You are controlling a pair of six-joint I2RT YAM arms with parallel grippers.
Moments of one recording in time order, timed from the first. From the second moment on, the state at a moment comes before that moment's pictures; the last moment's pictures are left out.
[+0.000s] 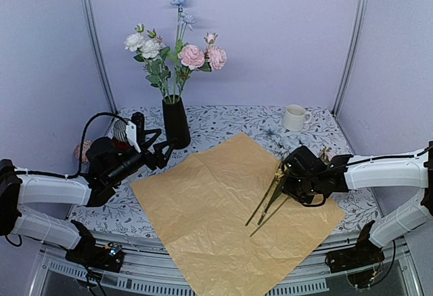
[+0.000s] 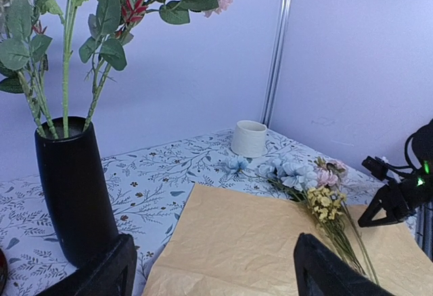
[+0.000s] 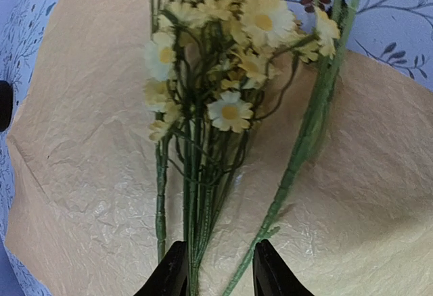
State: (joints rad) left arm -0.62 1.21 0.38 0.90 0.10 -0.14; right arm 0.85 1.37 0.73 -0.41 0.30 1.25
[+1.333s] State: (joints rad) left arm -0.63 1.24 0.39 0.87 0.10 -0.11; right arm 0.78 1.49 0.67 -0.30 0.21 1.36
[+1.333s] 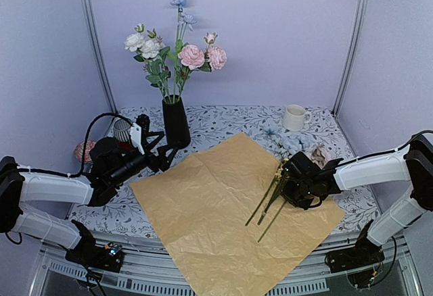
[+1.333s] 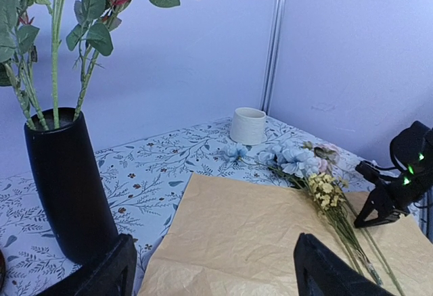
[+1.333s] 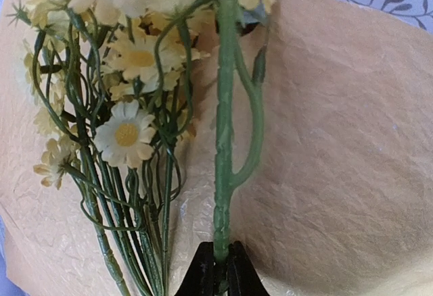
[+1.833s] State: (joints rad) left arm -0.64 1.24 0.39 0.86 0.10 -0.10; right arm 0.77 1.25 0.67 -0.46 0.35 1.38
